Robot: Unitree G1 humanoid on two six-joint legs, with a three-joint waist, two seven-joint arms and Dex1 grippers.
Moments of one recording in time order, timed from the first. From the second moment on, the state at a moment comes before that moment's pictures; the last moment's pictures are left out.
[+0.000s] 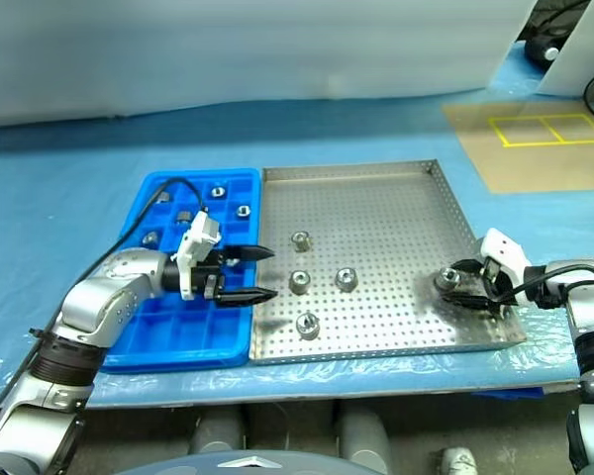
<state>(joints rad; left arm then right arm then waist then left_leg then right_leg) -0.38 0.54 -0.13 -0.09 -0.53 0.48 -1.18 -0.41 -0.94 -0.01 0.66 0.12 0.00 1.36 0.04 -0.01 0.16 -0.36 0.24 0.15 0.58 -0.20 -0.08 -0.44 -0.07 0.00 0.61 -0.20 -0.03</state>
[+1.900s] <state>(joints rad) -0.07 0.81 0.21 -0.36 -0.66 0.59 -1.08 -0.80 -0.33 0.33 0.14 0.37 0.50 1.50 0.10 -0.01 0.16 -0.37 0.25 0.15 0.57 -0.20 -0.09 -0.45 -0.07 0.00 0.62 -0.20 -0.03</state>
